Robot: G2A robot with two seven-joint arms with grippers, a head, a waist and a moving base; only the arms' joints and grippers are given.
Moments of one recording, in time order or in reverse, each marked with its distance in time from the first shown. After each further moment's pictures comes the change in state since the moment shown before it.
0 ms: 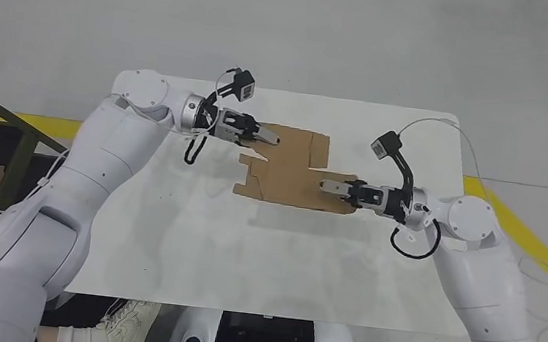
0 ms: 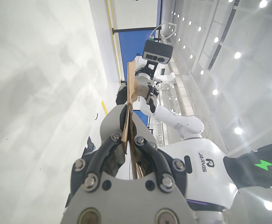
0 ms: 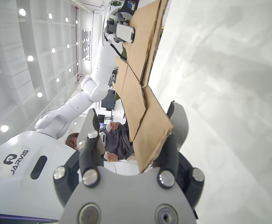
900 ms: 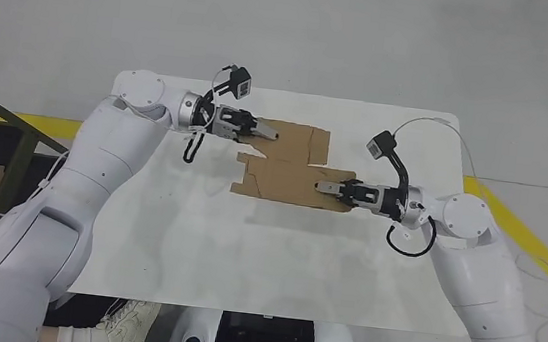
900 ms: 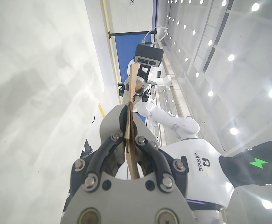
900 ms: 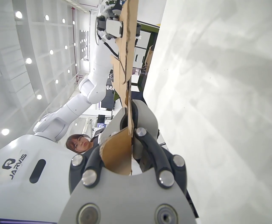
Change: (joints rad) left arm 0.013 -0.012 -0.048 0.022 -0.006 0.004 -0.013; right arm 0.020 0.005 -0.036 0.019 0.000 0.019 -0.017
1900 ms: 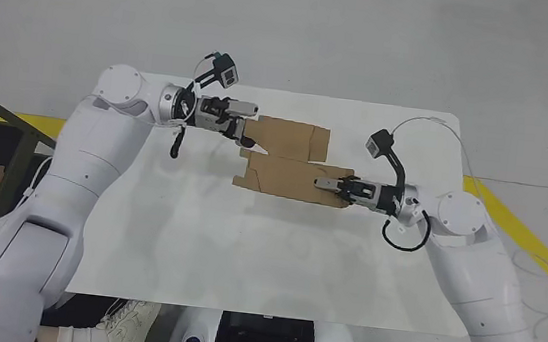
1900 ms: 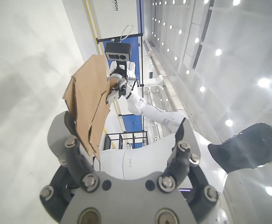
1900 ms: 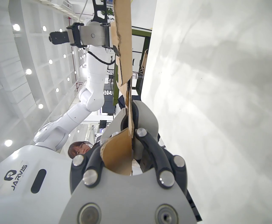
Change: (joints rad) left arm 0.064 0.039 -0.150 -0.105 -0.010 0.010 -0.049; right arm 0.021 0.001 -0.033 0.034 -0.008 0.045 -0.057
